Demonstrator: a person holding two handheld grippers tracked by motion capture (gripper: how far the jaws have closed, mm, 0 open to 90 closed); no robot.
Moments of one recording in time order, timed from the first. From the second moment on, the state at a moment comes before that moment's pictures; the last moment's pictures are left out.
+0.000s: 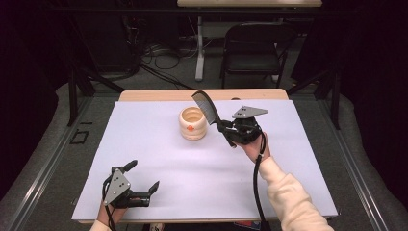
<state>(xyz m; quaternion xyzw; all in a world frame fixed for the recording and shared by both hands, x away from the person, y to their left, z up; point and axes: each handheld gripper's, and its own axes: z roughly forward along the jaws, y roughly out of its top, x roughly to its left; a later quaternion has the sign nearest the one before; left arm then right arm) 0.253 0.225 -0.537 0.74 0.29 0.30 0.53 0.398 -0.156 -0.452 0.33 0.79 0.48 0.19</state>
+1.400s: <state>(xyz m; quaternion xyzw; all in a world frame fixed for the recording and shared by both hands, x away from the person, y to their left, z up) 0.253 0.226 -0.538 0.74 0.30 0.30 0.53 0.416 -0.135 -0.446 0.32 0.79 0.49 0.20</state>
